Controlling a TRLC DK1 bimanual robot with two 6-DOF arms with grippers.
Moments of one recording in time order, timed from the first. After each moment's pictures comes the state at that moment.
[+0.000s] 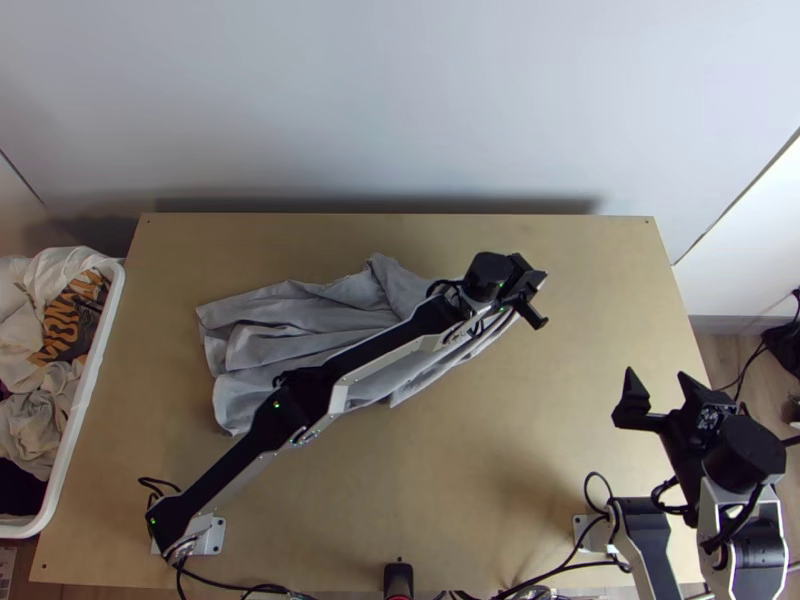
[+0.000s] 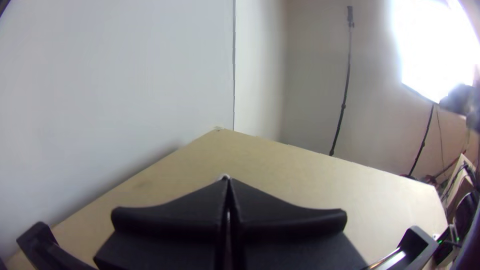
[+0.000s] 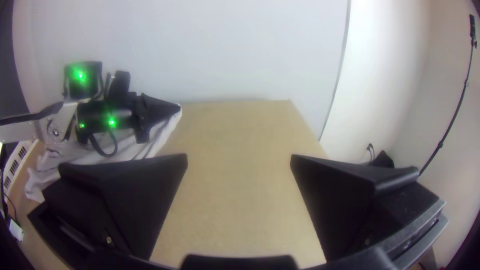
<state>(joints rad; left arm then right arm) -0.93 2.60 2.40 0.04 0.06 0.03 0.00 0.28 0.65 -0.72 0.08 0.05</state>
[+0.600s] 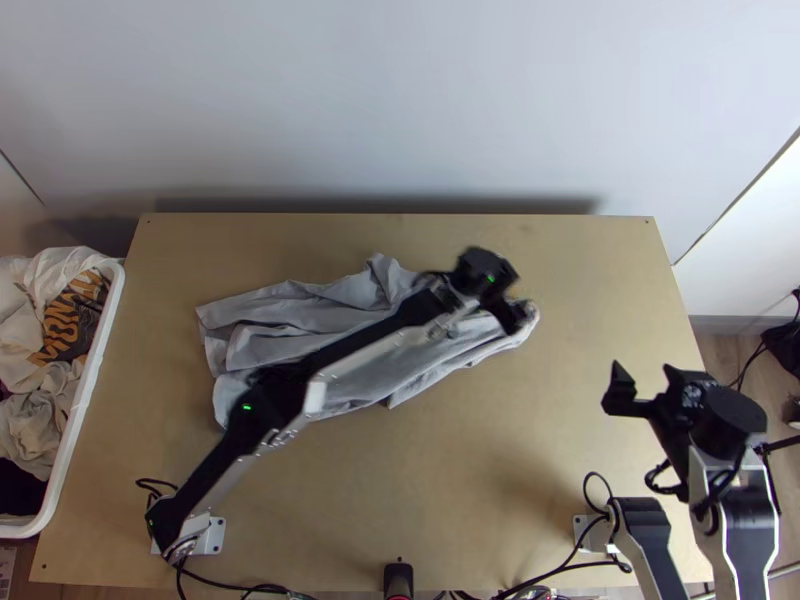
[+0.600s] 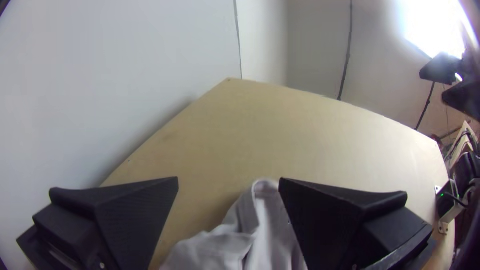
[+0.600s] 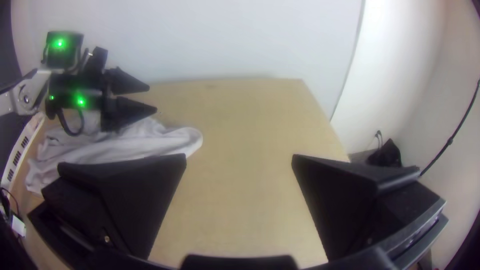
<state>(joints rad) -0.88 2.40 2.19 -0.21 0.04 0.16 -0.01 0.43 0.63 -0.67 0.03 0.05</state>
